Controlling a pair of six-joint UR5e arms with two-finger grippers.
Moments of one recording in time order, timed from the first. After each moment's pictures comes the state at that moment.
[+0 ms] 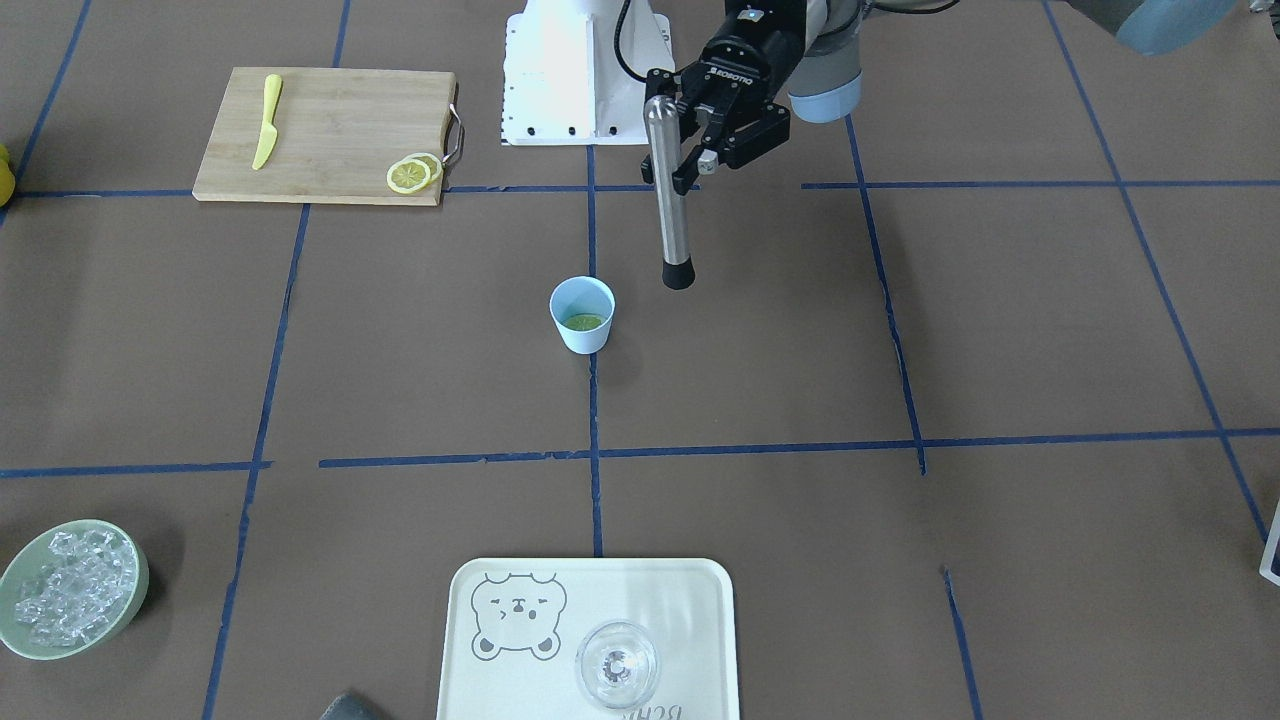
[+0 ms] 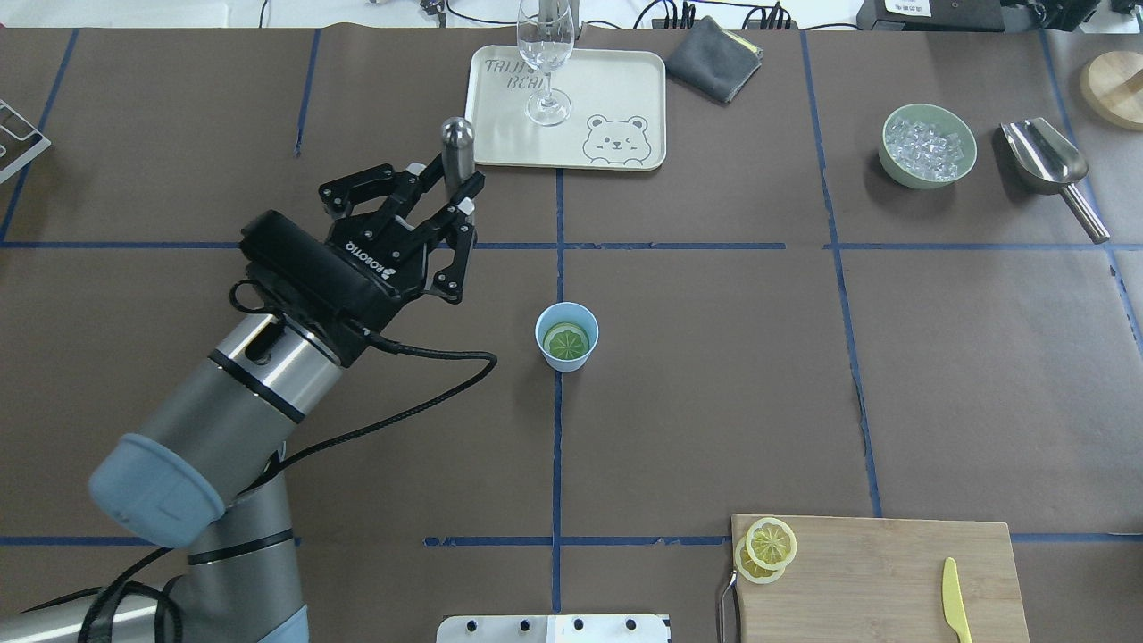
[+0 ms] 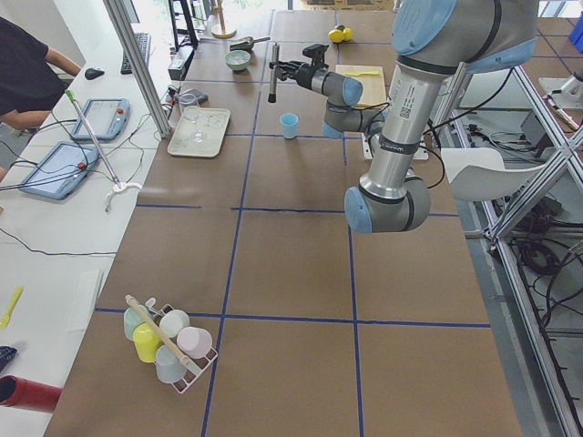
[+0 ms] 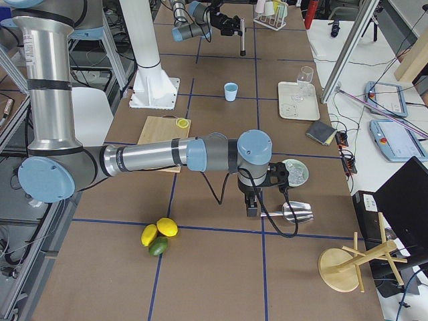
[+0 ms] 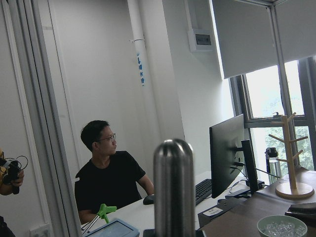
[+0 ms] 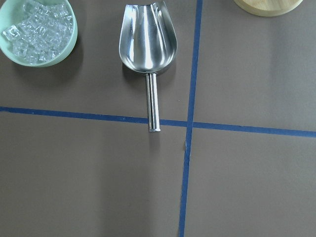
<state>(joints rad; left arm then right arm) -0.33 -1.97 -1.86 -2.94 -0.86 -0.15 1.62 -1.55 1.74 -1.69 2.39 -0.06</state>
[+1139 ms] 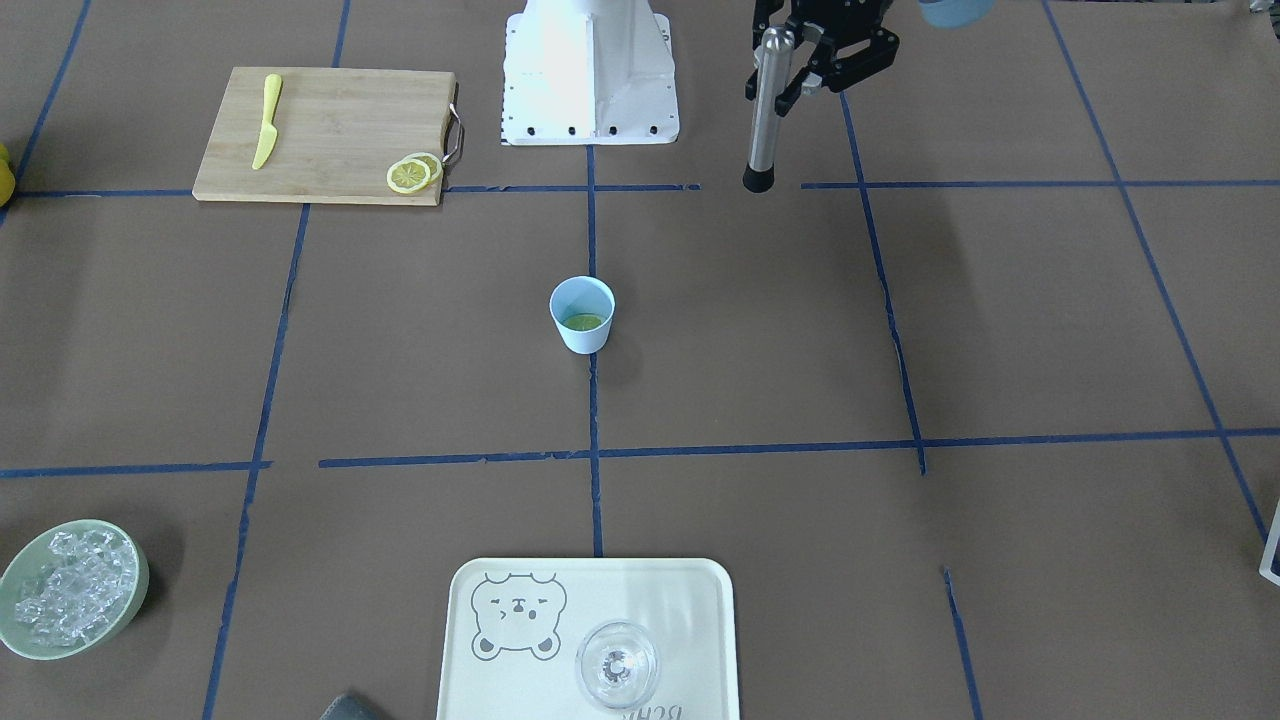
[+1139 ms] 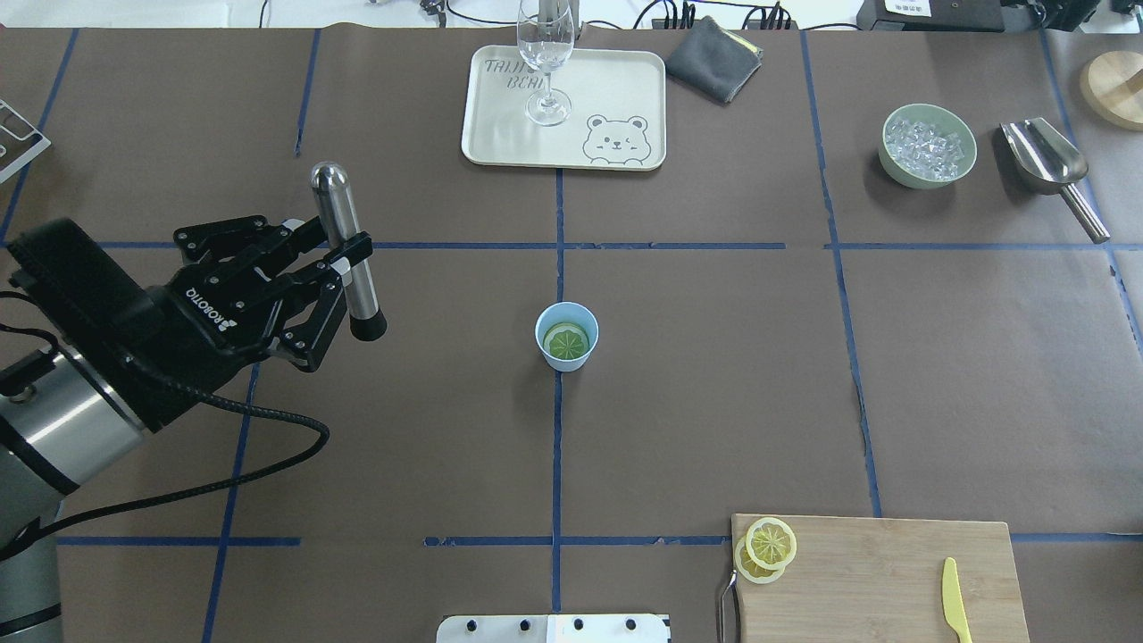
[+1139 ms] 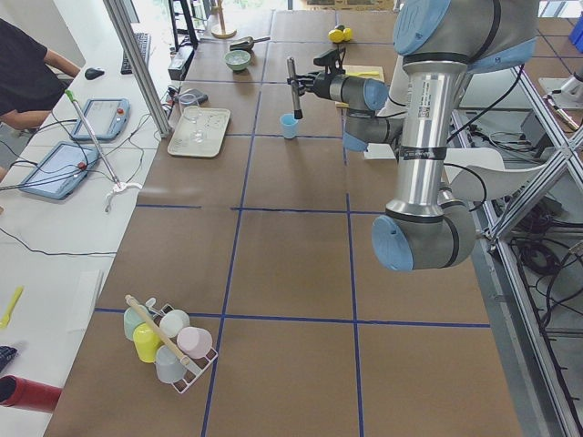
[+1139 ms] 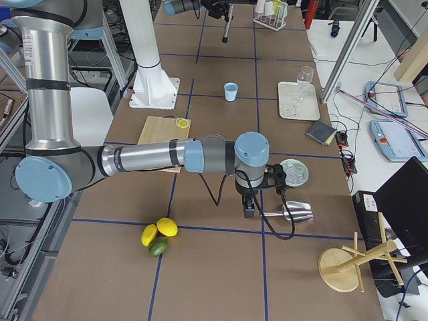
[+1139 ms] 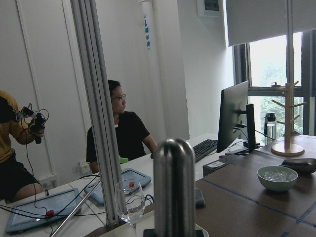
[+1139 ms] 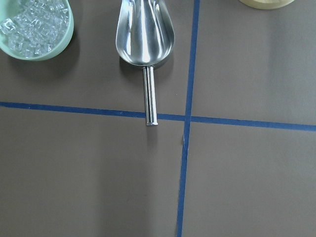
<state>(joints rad) -0.31 -1.68 -2.29 -2.57 -1.06 -0.46 1.62 -1.57 1.74 -1.69 2.39 -0.07</state>
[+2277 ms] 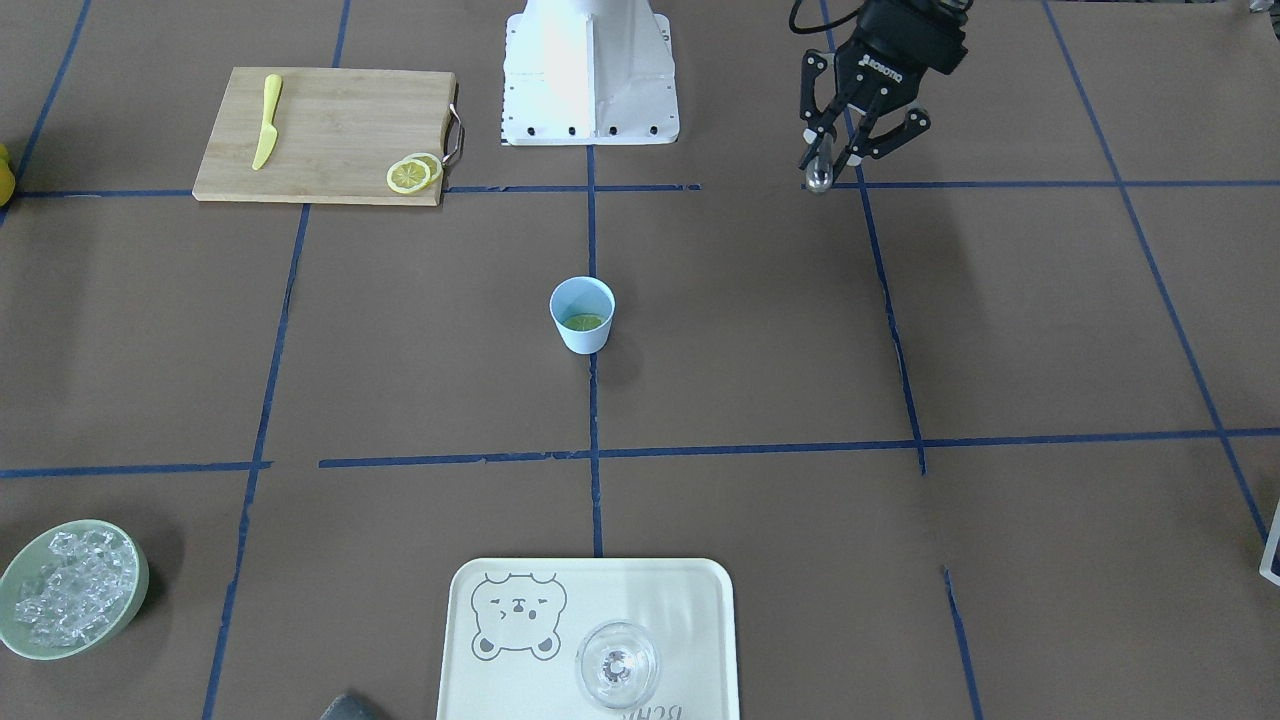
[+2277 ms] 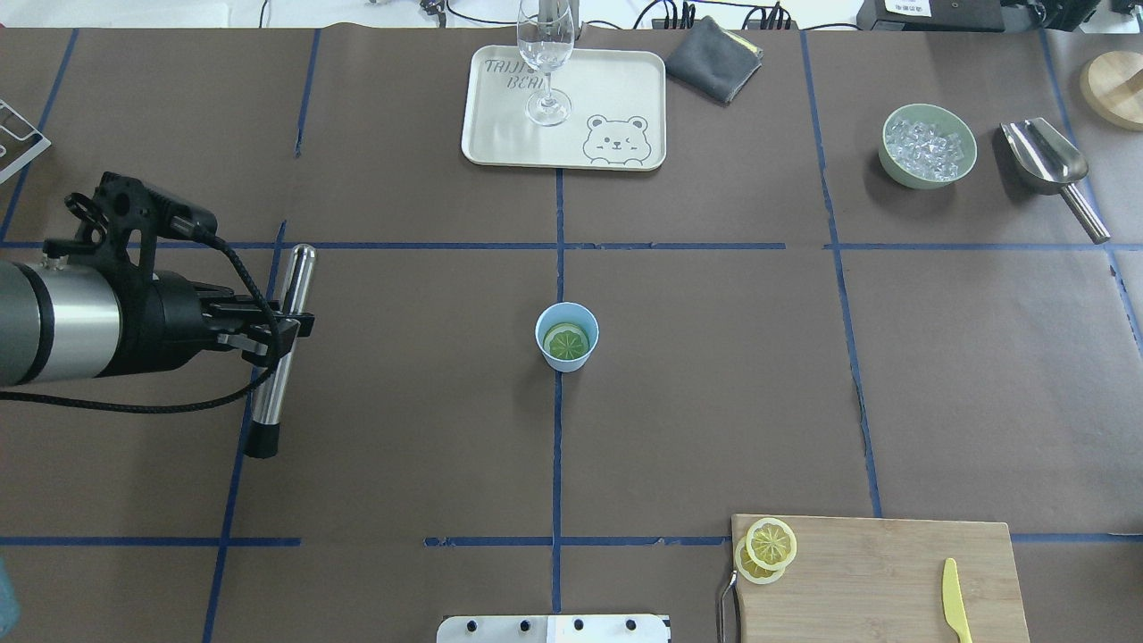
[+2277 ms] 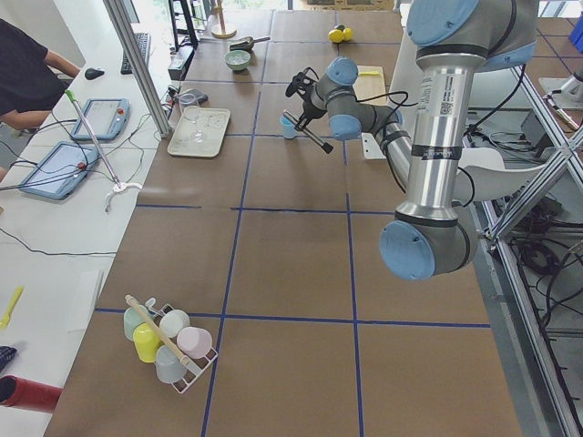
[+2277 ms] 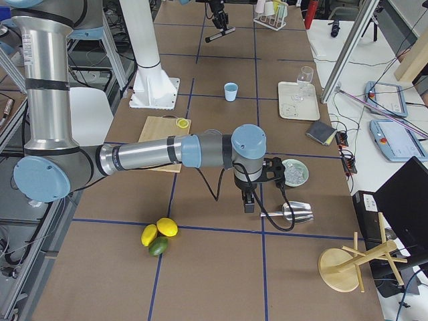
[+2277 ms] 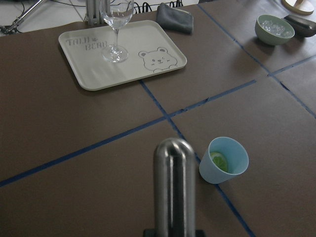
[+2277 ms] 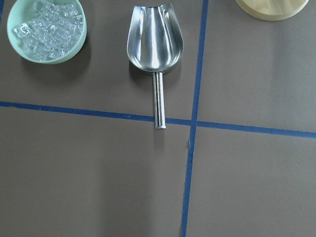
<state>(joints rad) -0.64 -1.66 -2.27 -1.94 -1.81 -0.83 1.62 -1.58 1.79 -1.69 2.39 -0.06</state>
